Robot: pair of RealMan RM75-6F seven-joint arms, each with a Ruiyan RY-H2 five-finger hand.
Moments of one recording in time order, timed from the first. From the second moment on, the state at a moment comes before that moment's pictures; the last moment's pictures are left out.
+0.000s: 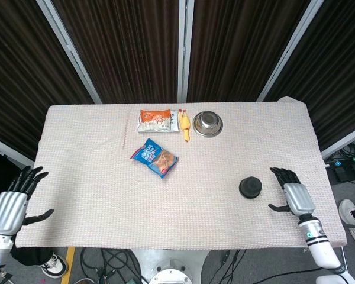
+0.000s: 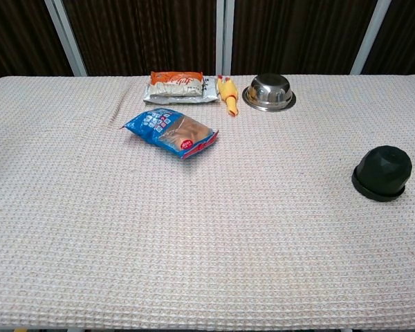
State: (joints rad) left arm -0.10 -1.13 -0.01 -1.63 1.61 1.54 -0.08; right arm 0.30 -1.42 0.06 -1.22 -1.47 1.14 0.27
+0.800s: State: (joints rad) left arm -0.11 -1.13 -0.01 -1.60 1.60 1.52 -0.11; right arm 0.40 -1.50 0.07 -1.17 -1.40 0.97 0.30
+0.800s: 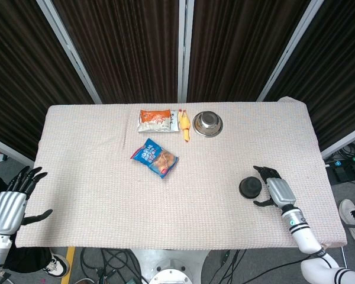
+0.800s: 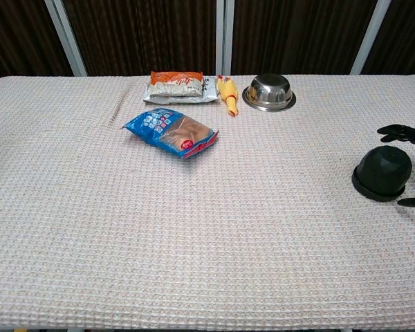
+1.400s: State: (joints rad) left arm -0.11 -1.13 -0.01 -1.60 1.61 1.52 -0.12; right arm 0.42 -1.52 0.08 -1.17 -1.37 0.94 0.27
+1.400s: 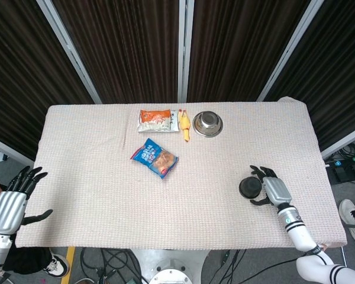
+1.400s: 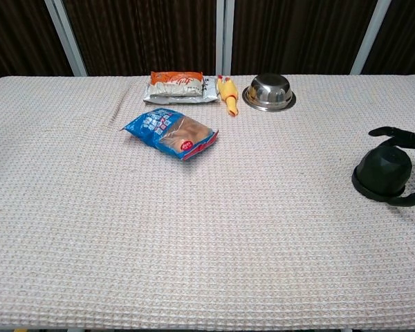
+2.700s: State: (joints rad) left arm -0.10 -1.13 0.00 -1.59 1.61 1.53 -0.12; right arm 0.43 -1.54 0.09 -1.18 -1.33 0.96 0.23
